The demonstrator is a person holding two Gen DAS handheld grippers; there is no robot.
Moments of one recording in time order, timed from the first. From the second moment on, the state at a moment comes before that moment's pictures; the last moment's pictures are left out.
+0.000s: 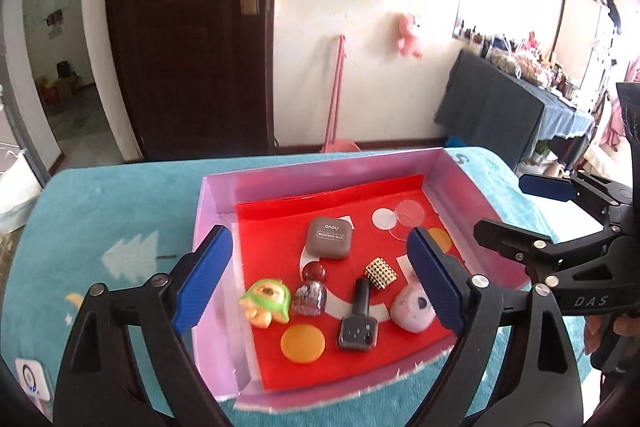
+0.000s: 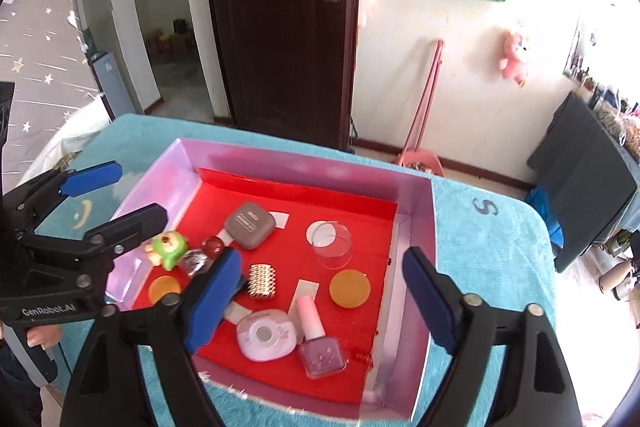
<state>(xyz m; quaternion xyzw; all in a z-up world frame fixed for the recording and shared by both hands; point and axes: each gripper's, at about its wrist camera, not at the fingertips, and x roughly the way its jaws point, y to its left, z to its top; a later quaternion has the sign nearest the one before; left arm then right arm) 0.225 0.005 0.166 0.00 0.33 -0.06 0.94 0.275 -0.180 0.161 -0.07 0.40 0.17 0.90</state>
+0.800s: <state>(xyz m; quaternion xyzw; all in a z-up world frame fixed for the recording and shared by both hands) 0.177 0.001 0.117 0.00 0.26 0.01 0.96 0.197 -0.201 0.135 -0.06 0.27 0.14 0.95</state>
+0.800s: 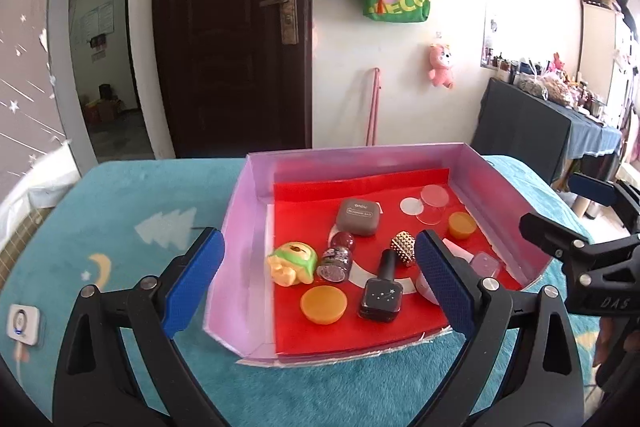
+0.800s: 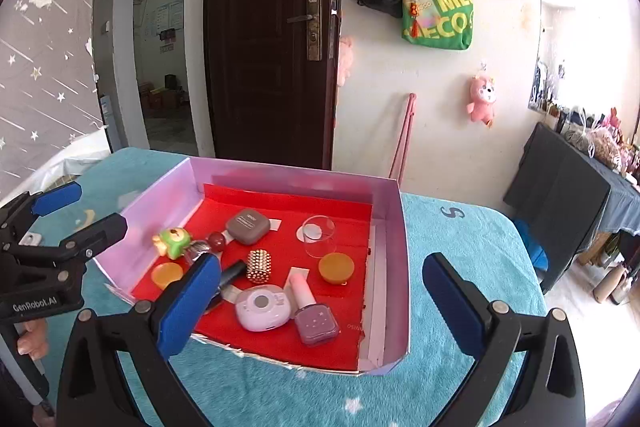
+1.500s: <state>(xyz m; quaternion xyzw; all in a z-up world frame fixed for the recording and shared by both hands) 0.201 -0.009 0.070 0.02 0.28 0.02 0.96 0.224 -0.202 0.084 -0.06 0.27 0.13 0.95</state>
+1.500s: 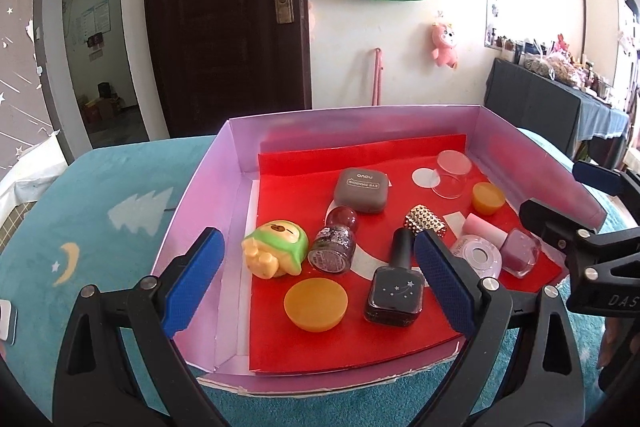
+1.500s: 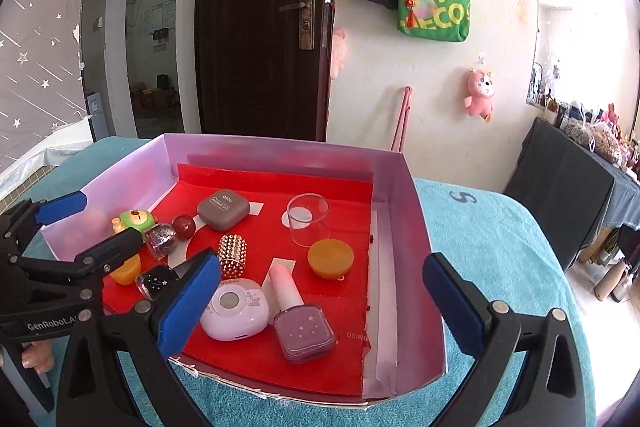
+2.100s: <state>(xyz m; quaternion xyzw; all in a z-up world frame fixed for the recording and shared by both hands) 0.207 -0.003 0.065 0.00 0.30 0.01 0.95 0.227 -0.205 0.076 -0.06 0.29 0.12 0.95</state>
